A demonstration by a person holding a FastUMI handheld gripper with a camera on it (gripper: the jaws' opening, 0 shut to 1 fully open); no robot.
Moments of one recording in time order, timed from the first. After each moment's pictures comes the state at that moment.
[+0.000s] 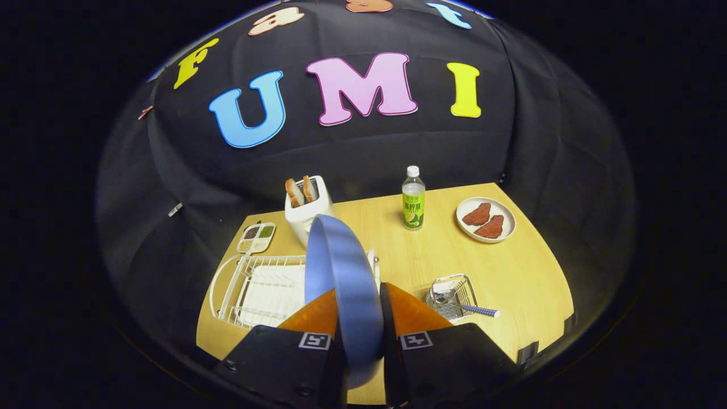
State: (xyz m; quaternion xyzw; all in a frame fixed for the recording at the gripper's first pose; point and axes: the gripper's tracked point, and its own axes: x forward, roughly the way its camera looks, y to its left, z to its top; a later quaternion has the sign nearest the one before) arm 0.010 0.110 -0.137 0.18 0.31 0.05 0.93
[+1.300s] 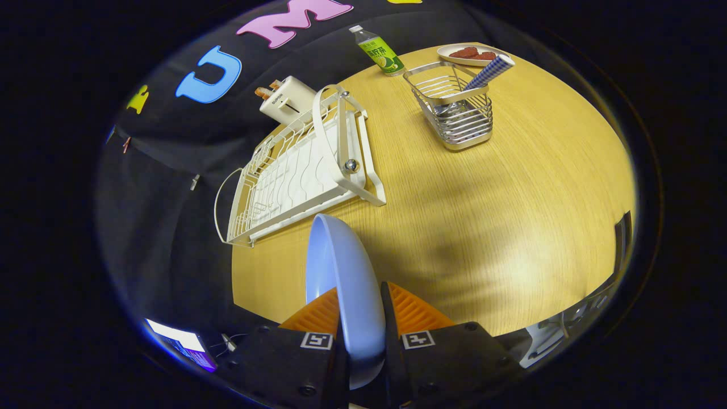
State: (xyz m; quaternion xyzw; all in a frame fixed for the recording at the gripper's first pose) arm -0.140 0.165 -0.343 0.35 0.49 0.14 0.79
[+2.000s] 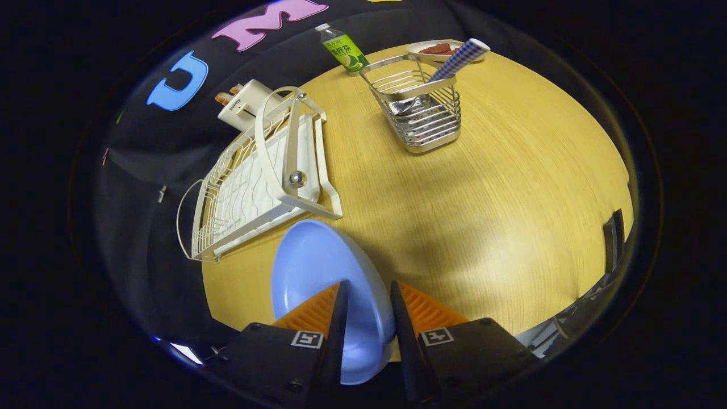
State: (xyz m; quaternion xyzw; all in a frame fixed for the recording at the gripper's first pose) arm -0.126 0.131 -0.385 0.32 0.52 0.06 0.79
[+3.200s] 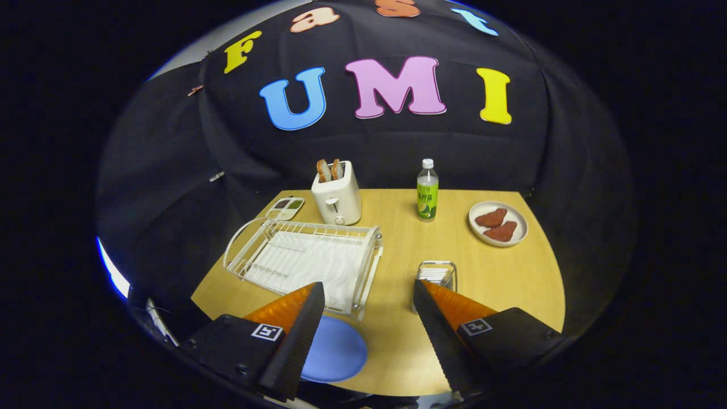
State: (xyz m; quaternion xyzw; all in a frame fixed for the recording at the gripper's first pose) arm -0.032 0.043 -0.158 0.10 0.27 0.16 0.94
